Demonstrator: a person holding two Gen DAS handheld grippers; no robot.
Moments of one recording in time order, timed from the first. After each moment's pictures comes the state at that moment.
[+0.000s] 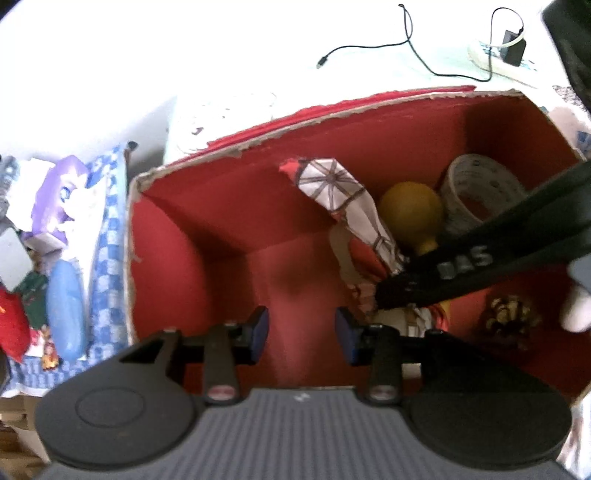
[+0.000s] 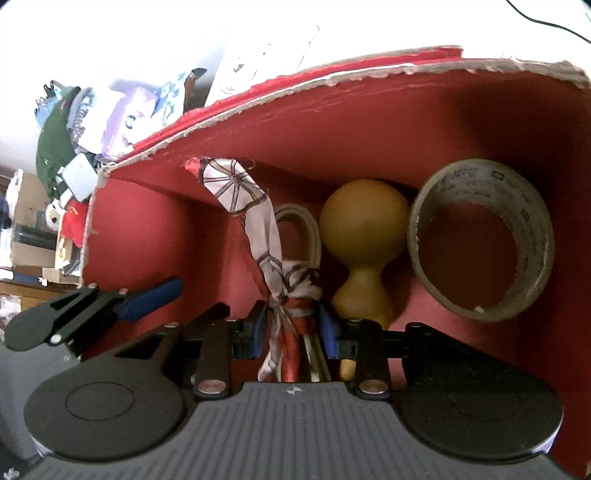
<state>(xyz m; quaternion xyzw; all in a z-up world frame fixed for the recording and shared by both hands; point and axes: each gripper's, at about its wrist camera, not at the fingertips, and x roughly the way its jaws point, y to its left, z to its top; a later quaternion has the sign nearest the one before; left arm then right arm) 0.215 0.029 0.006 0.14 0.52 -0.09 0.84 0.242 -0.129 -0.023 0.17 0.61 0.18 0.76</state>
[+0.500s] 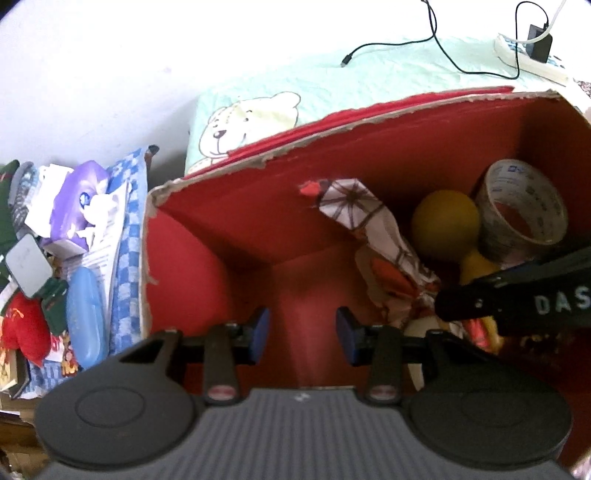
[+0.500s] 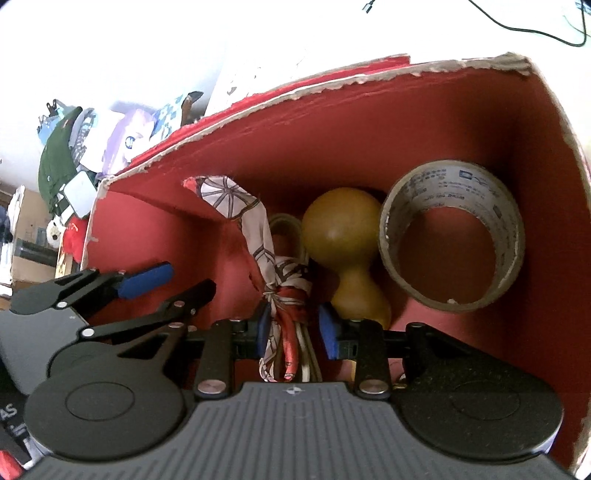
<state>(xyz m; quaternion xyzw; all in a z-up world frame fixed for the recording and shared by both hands) 0.231 0.024 -0.008 0.16 0.51 -0.05 0.84 0.223 -0.153 -0.021 0.18 0.57 0.17 0.78</state>
